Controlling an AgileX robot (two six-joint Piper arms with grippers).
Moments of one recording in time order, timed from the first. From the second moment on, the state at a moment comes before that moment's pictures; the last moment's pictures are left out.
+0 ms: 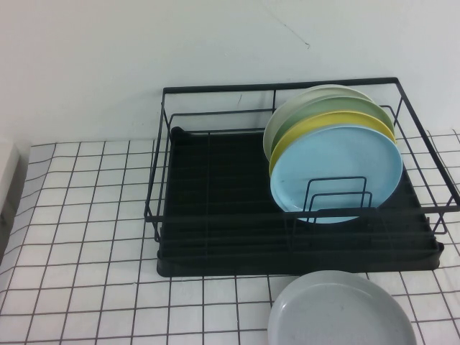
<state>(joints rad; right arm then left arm) -0.02 -0.01 0.02 0.07 0.41 -0.17 0.01 -0.01 0.02 -0.18 0.37 0.19</state>
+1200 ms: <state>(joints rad) -0.02 -0.01 0.02 0.07 0.41 -0.17 0.01 -0.01 0.02 -0.20 0.37 0.20</state>
